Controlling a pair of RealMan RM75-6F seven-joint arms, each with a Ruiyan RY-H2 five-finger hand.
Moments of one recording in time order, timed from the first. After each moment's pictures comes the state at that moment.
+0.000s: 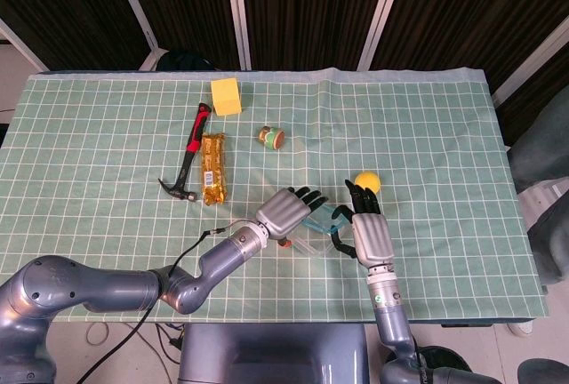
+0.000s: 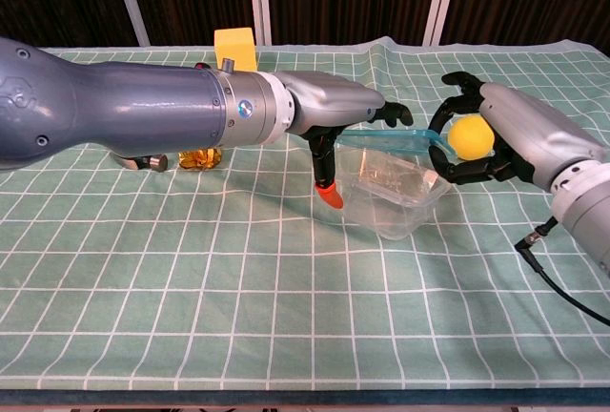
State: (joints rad) left arm -1.30 -1.69 -0.12 -1.42 0.80 0.72 0.52; right arm 0.43 -1.82 0.23 -1.50 -1.26 1.33 -0.34
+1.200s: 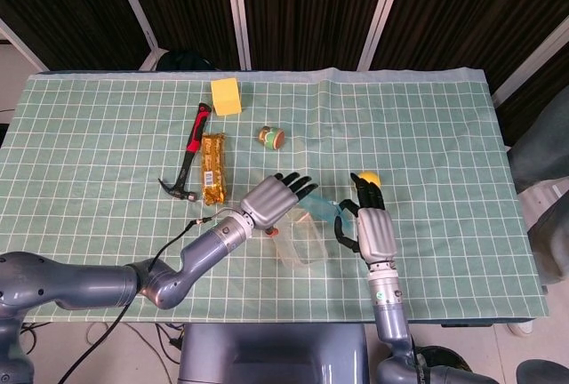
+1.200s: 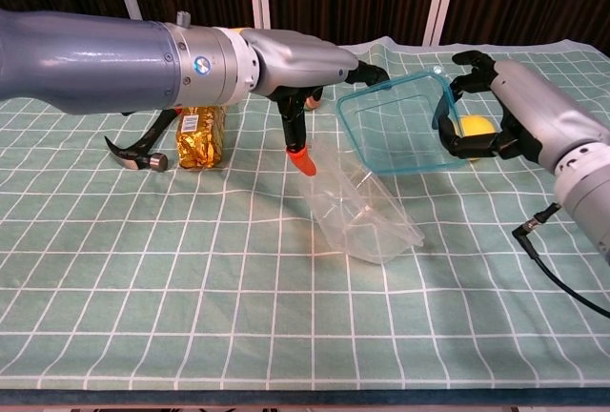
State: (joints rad) left arm -1.27 -1.56 -0.12 -1.51 0.85 0.75 0.52; right arm 0.42 -1.83 0.27 -1.52 -1.26 1.37 -0.29
